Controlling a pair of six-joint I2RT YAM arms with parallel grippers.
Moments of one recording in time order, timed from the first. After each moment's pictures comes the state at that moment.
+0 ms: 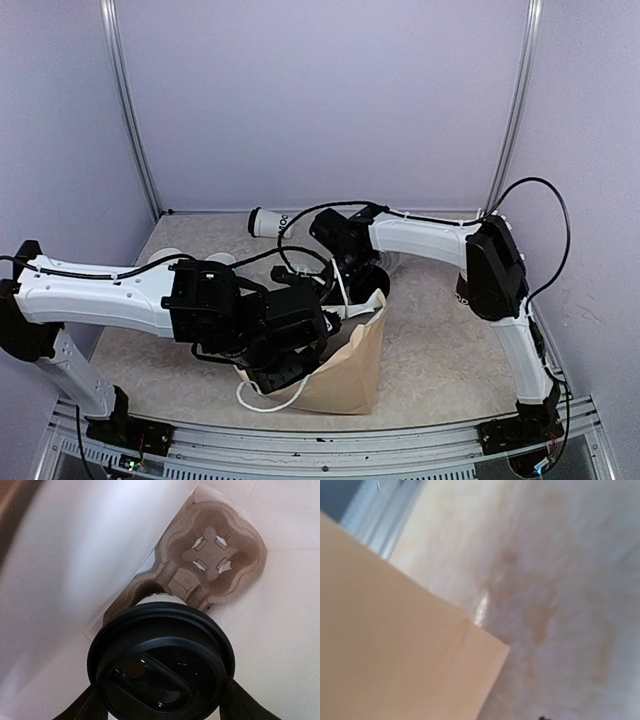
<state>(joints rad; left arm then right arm) -1.40 1.62 1.40 -1.05 -0.29 -0.31 0.83 2.33 2.00 -0.99 -0.86 -0.84</state>
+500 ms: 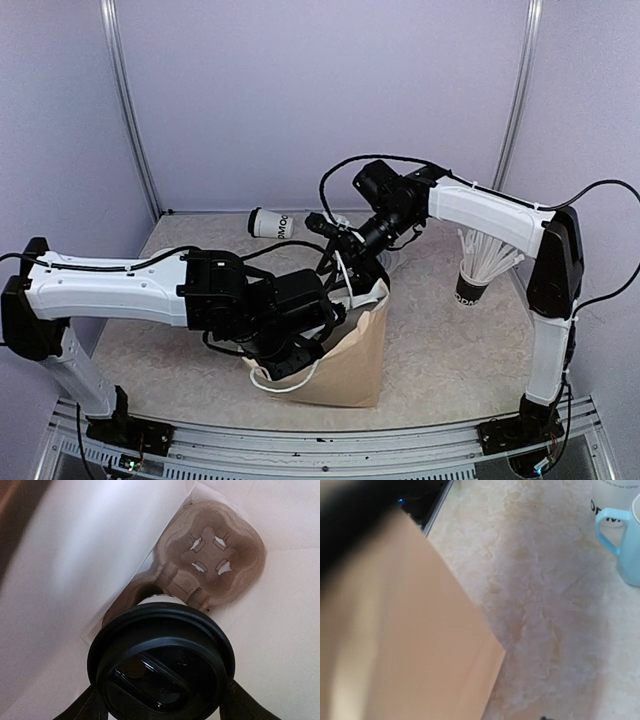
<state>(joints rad) -1.34 1.67 1.42 -1.02 -0.23 -0.28 0.73 1.98 1.85 -0.97 -0.88 -0.83</state>
